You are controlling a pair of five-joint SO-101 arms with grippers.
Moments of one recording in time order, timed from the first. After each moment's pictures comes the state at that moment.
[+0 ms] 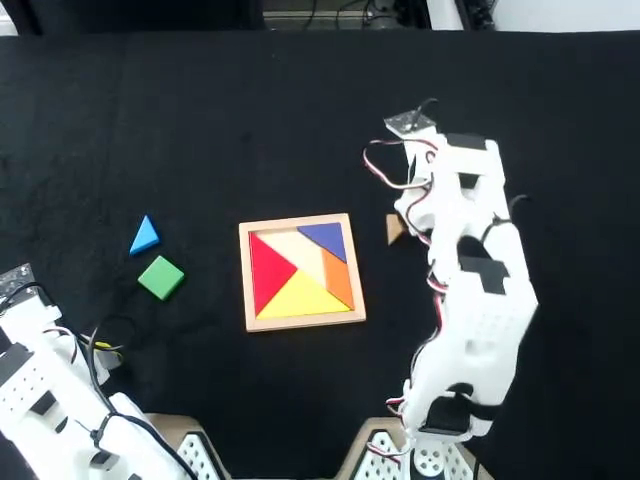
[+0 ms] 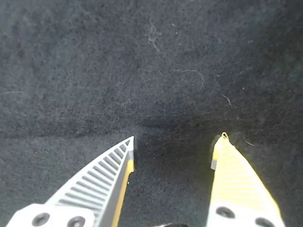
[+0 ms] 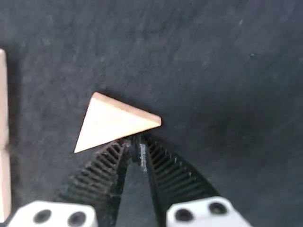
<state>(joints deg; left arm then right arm) -55.7 -50.2 75.5 63.0 -22.3 6.3 32.0 -6.3 72.1 31.1</state>
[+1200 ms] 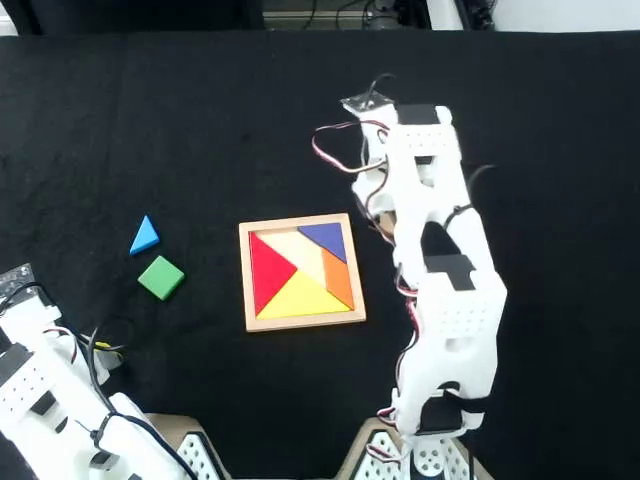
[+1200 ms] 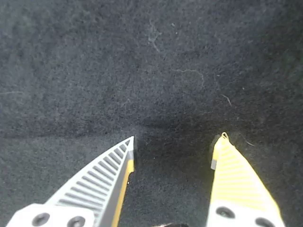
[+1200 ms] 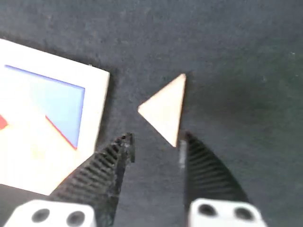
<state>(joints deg) -55.7 -50.2 75.5 63.0 -22.3 -4.7 32.5 -19.3 88.0 18.7</state>
